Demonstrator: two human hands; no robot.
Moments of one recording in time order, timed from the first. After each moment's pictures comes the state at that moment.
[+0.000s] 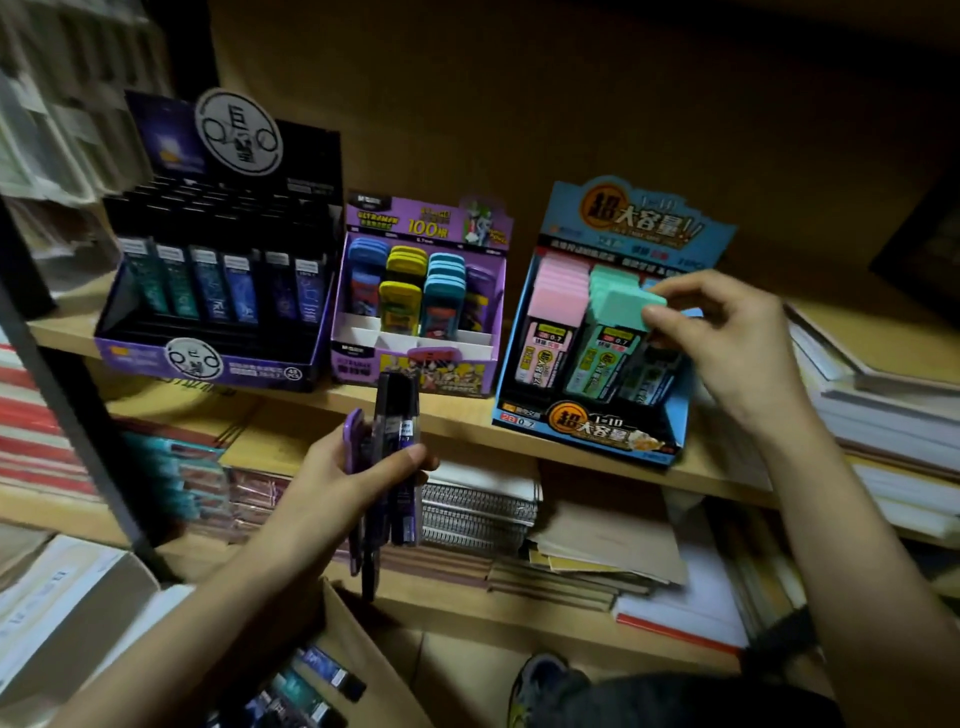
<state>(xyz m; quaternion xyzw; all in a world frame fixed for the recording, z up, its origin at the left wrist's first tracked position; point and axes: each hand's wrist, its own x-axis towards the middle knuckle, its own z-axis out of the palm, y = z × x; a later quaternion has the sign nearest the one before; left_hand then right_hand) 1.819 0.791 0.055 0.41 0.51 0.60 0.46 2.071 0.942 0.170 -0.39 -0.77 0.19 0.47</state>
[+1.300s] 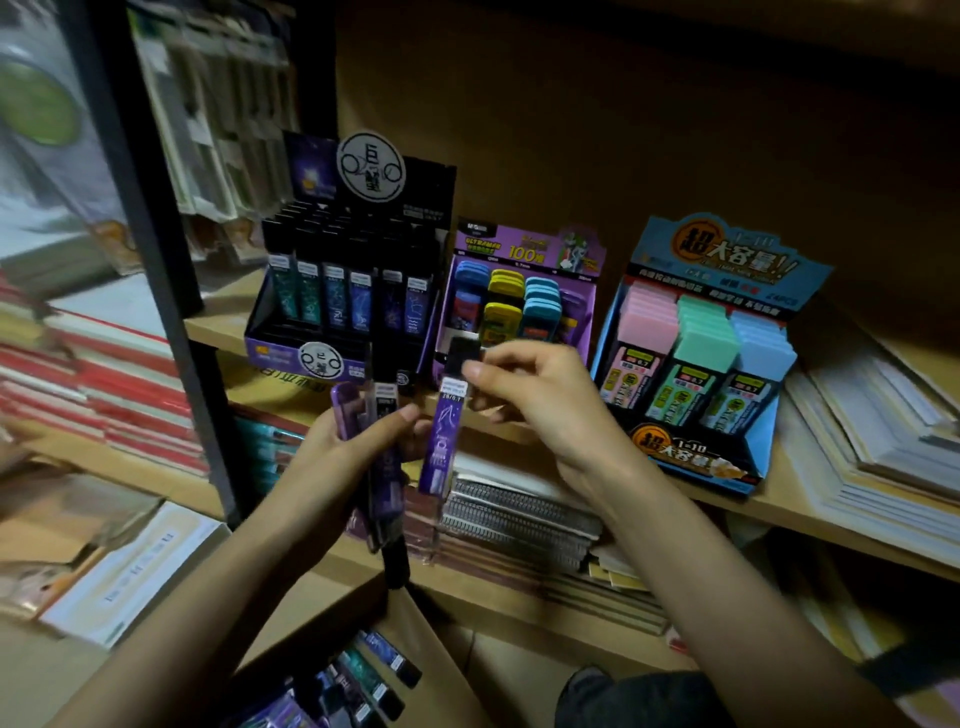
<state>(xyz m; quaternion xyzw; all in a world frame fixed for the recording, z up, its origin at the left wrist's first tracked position) 1.769 0.747 0.088 0.34 0.48 0.67 0.45 1.906 0.847 0.149 -0.34 -0.69 0.55 0.33</state>
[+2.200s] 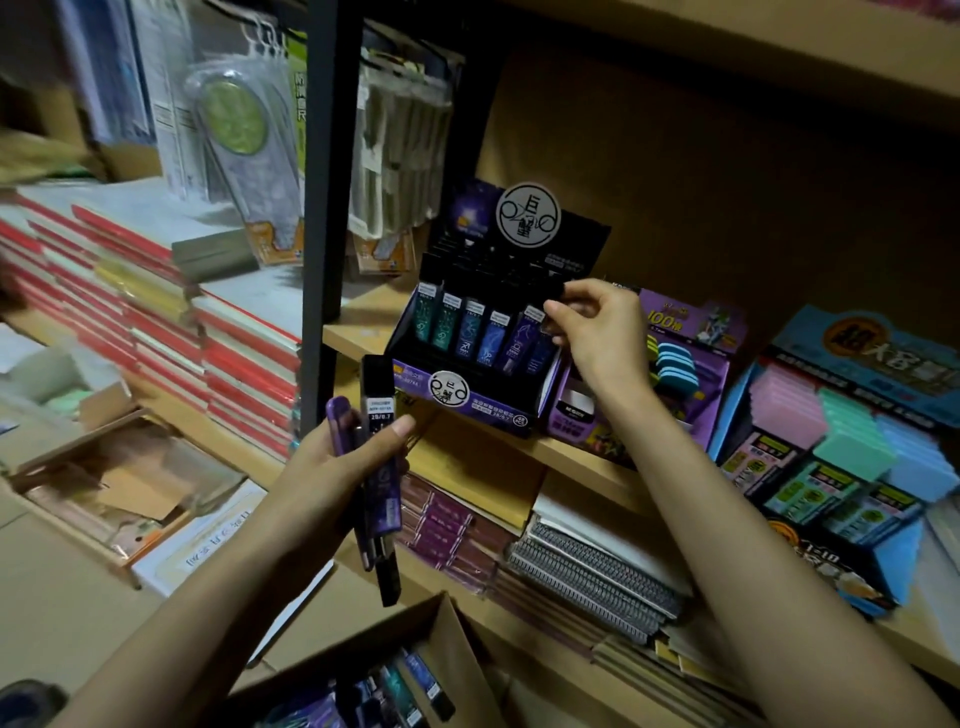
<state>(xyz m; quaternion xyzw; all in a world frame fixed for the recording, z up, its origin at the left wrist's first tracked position) 1.696 0.689 0.088 0.25 0.54 0.69 0.41 1.791 0.904 0.169 -0.34 -0.77 0.33 0.43</state>
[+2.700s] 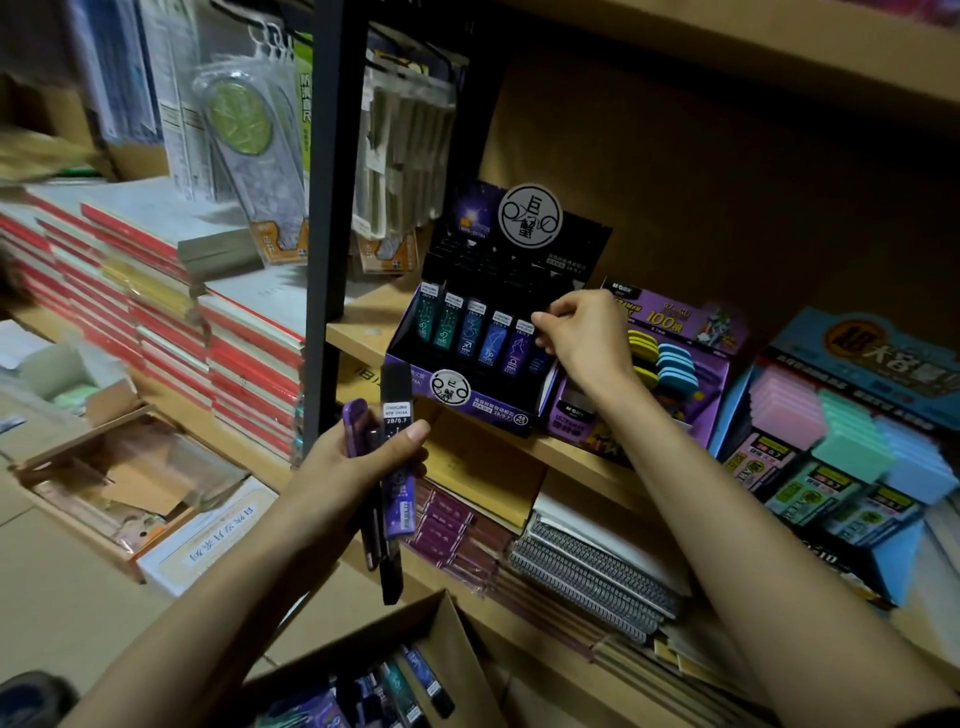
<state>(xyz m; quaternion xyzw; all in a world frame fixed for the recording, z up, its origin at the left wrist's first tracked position) 1.700 0.692 0.088 0.26 0.55 0.69 0.40 1.779 0.910 0.166 -0.41 -0.81 0.24 0.34</state>
